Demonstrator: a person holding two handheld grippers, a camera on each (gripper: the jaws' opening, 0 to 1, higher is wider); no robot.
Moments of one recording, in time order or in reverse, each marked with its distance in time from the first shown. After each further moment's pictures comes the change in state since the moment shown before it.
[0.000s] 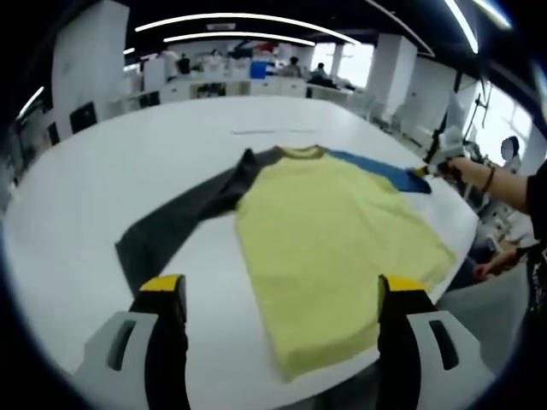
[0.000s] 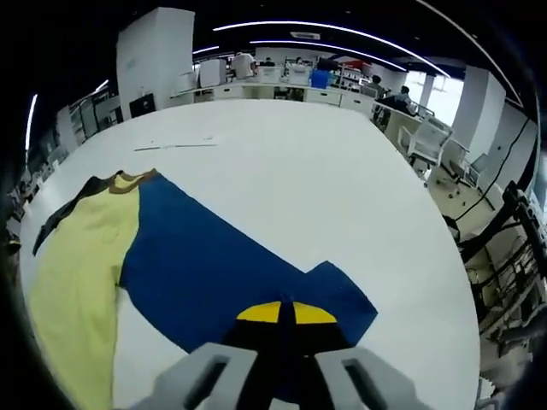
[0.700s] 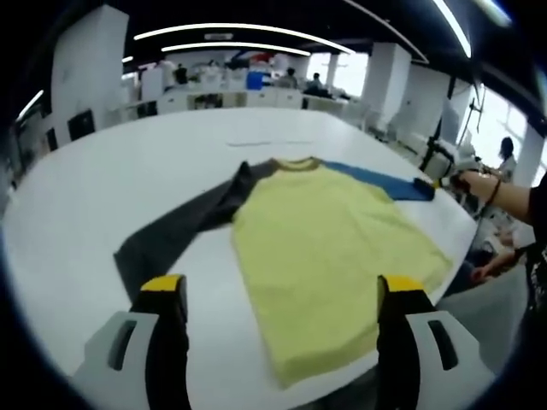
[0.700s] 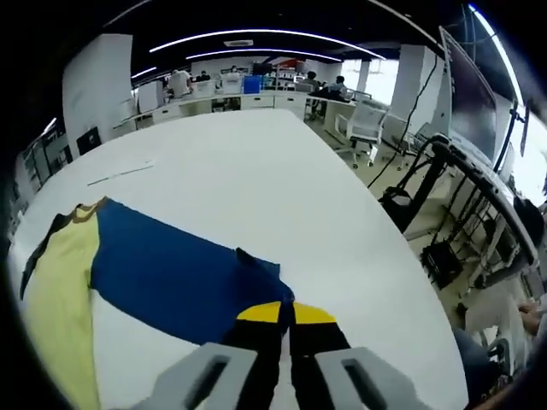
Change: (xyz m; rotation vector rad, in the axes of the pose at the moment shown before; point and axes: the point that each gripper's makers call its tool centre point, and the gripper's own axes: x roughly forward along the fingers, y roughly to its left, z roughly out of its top) left arm -0.005 -0.007 0.009 0.012 -0.049 -0.013; right arm -0.051 -0.060 -0.047 0.235 -0.010 -0.209
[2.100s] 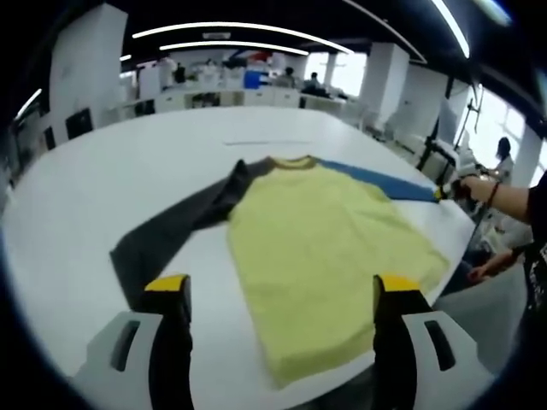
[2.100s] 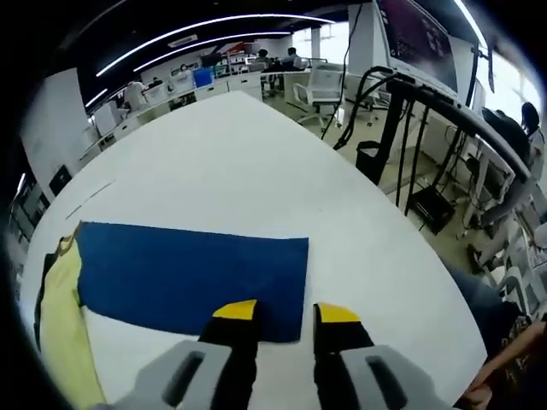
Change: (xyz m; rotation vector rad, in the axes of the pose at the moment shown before) left arm 0.001 -0.002 -0.004 -0.002 0.007 -0.014; right arm 0.005 -0.025 -0.037 0.214 0.149 -0.048
